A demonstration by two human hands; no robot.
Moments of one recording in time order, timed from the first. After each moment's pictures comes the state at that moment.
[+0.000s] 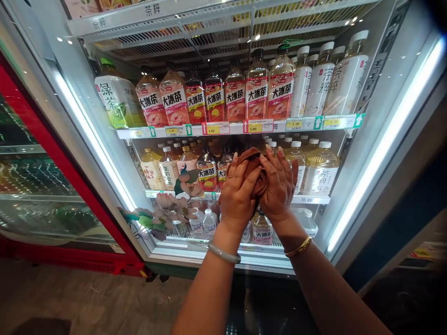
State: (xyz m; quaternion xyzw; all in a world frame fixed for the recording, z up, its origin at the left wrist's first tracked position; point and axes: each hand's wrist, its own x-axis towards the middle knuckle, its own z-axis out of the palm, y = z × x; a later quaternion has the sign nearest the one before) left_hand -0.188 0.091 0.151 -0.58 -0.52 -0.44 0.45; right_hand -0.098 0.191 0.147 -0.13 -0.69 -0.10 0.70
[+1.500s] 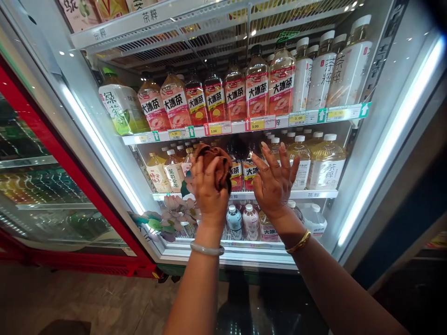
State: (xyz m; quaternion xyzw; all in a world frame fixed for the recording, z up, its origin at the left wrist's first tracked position) left_hand -0.237 0.052 0.155 -0.44 -0.59 -0.48 0.47; right_hand -0.117 0.174 0.145 -0.17 -0.70 -0.10 0.68
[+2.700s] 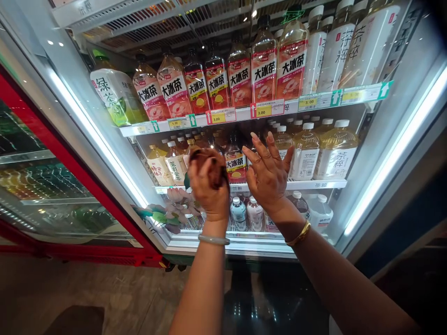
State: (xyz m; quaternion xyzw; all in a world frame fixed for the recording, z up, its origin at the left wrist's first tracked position) left_hand -0.254 0.052 0.123 -0.36 -0.57 -0.53 0.51; right_hand -0.132 0.156 0.145 -0.14 -0.75 -0.09 0.64
